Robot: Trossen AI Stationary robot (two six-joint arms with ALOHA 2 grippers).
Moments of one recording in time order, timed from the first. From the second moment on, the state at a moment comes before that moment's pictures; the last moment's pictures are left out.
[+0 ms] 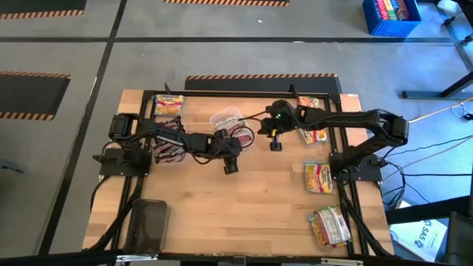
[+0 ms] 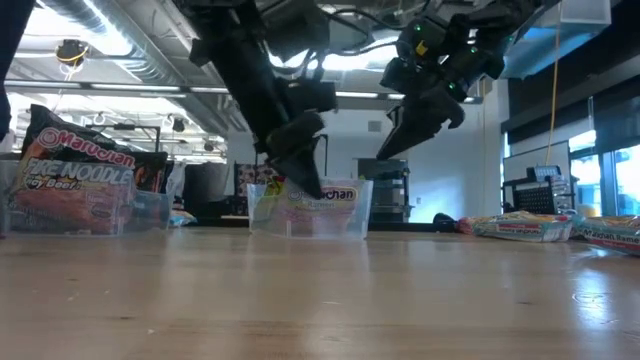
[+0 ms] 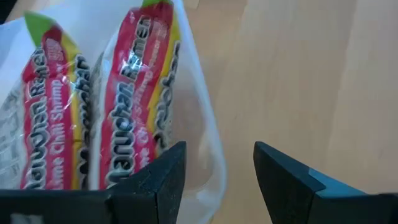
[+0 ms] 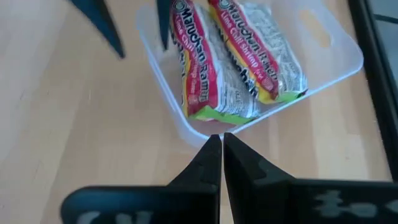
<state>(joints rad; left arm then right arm) 0.00 1.80 1.10 -0.26 -0.33 -0.19 -0.34 1.47 0.91 -0.23 -0.20 -0.44</state>
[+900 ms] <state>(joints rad) -0.09 1.79 1.11 -0.30 -0.28 0.03 -0.18 1.47 0.91 -0.10 -0.35 -0.32</state>
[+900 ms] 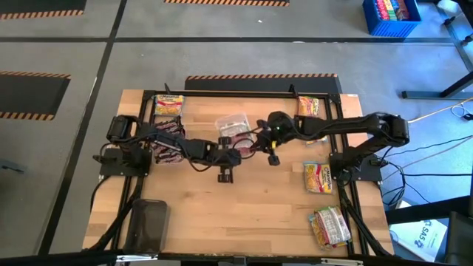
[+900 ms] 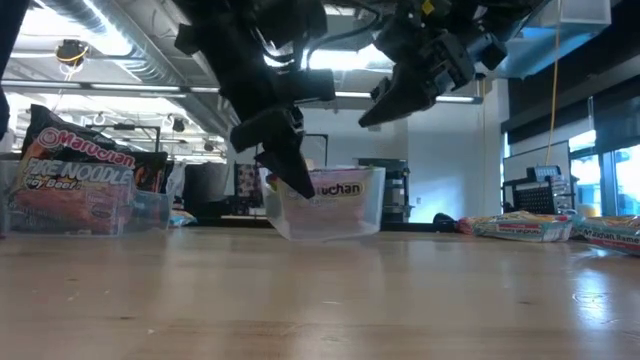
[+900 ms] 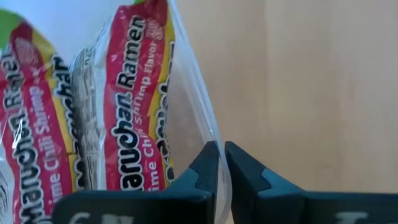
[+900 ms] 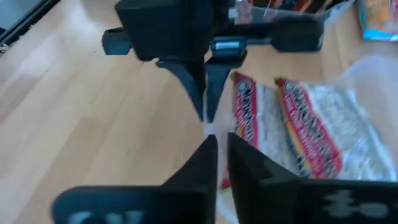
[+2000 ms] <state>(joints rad) -0.20 1.79 1.10 -0.28 -0.28 -0.08 -0.05 1.73 1.01 -0.10 -0.06 -0.21</state>
